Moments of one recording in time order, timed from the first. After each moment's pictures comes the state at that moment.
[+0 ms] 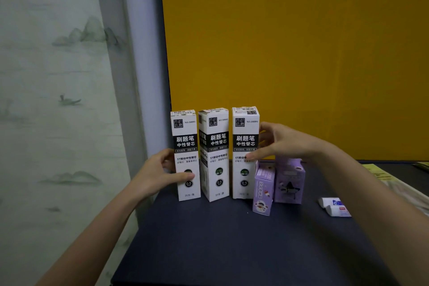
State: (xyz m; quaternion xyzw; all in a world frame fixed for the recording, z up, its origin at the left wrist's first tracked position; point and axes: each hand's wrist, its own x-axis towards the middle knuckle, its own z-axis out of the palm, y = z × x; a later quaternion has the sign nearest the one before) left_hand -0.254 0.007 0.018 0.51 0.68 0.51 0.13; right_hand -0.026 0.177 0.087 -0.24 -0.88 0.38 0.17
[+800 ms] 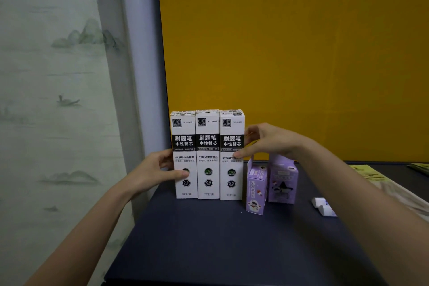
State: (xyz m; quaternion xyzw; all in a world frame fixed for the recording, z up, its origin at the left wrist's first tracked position) left_hand -0.252 0.004 0.026 0.55 0.63 0.50 0.22; right_hand -0.043 0.178 0.090 -0.25 -0.86 0.41 0.16
